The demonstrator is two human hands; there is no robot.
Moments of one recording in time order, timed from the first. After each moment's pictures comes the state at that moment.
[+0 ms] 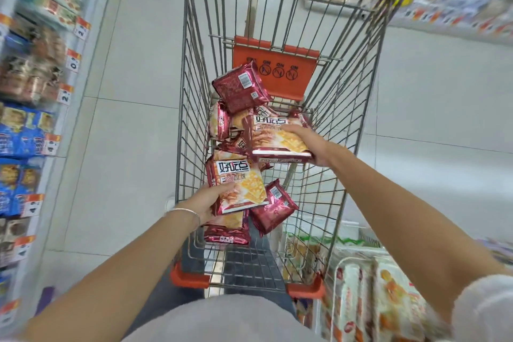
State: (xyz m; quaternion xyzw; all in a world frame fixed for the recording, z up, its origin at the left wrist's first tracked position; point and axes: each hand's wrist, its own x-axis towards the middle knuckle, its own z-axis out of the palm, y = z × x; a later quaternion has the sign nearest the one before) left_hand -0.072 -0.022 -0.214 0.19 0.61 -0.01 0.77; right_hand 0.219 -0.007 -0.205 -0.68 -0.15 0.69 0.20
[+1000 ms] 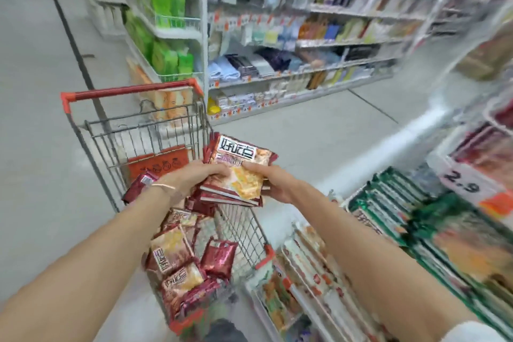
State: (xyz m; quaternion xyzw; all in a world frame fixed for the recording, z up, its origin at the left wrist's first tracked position) left_hand -0.015 -0.036 0.065 0.66 0.25 -0.14 0.69; right_hand 0.094 -0.227 0.068 -0.71 -0.08 0.42 0.56
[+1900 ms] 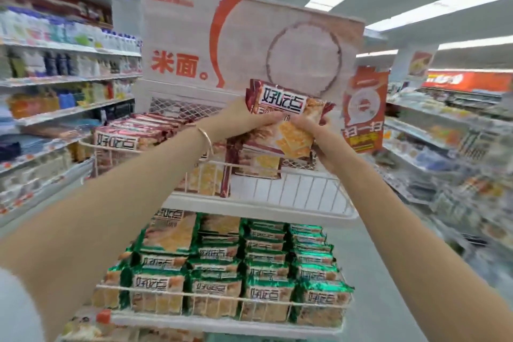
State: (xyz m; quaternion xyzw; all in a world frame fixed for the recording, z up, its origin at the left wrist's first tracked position) left_hand 0.053 -0.669 0.366 0.76 -0.43 0.02 0.48; right_hand -0.053 -0.846 0.353 -0.70 0.04 -0.28 0.65
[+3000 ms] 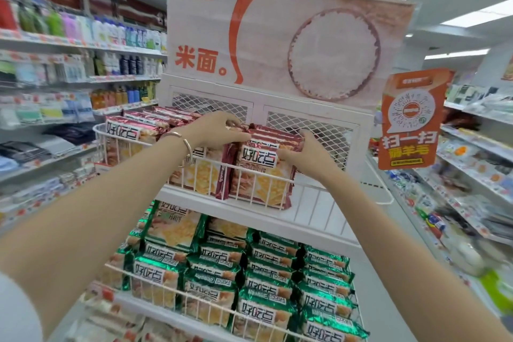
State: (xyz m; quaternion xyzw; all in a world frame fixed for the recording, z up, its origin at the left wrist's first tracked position) left_hand 0.099 -0.659 0.335 0.92 -0.28 0.06 0.26; right_hand 0.004 -0.880 0.314 -0.92 0.04 -0.15 0.36
